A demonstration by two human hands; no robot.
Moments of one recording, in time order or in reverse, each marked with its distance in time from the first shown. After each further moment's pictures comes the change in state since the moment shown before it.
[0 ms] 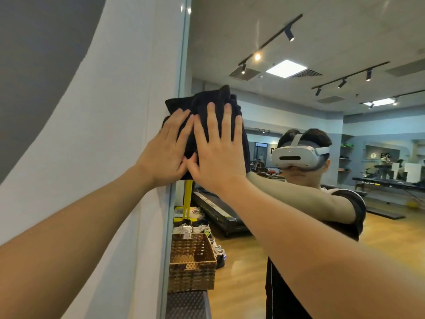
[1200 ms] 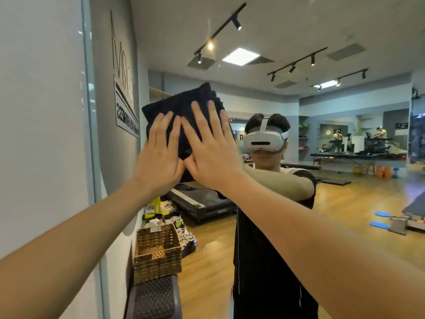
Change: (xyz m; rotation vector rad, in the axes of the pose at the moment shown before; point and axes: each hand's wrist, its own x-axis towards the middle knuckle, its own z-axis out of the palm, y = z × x) left_hand 0.049 0.202 0.010 -0.078 0.053 -0.073; right_hand -0.098 0.168 -0.071 -0.006 0.021 -0.033
